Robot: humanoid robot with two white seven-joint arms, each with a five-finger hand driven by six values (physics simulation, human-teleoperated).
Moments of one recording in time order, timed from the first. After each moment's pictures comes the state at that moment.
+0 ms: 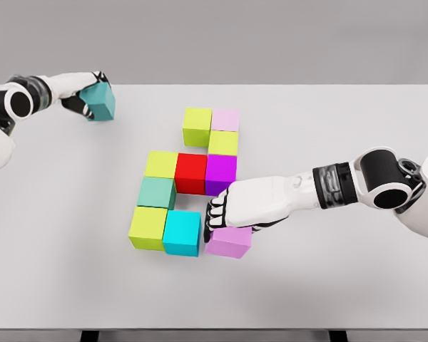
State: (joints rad) left arm -0.89 0.46 -0.55 -0.95 -0.60 0.00 -0.61; right arm -0.79 -0.72 0.99 -1.75 0.24 -0.61 0.61
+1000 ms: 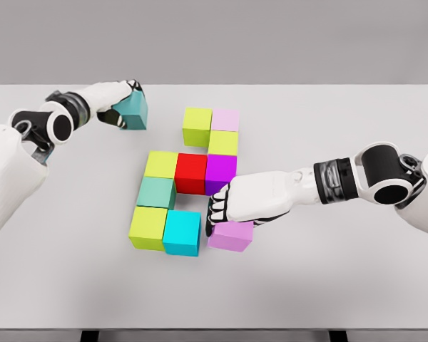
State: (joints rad) left arm -0.76 0.46 -0.62 -1.33 -0.62 0.25 -0.61; right arm -0.80 -0.72 0.99 -1.74 0.26 -0.61 0.61
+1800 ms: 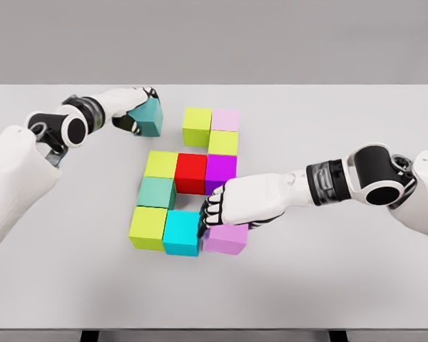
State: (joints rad) left arm -0.77 0.44 -0.69 -1.33 -0.58 0.25 -0.61; right arm -0.81 -0.70 1.01 -1.74 0.30 -0.61 0.61
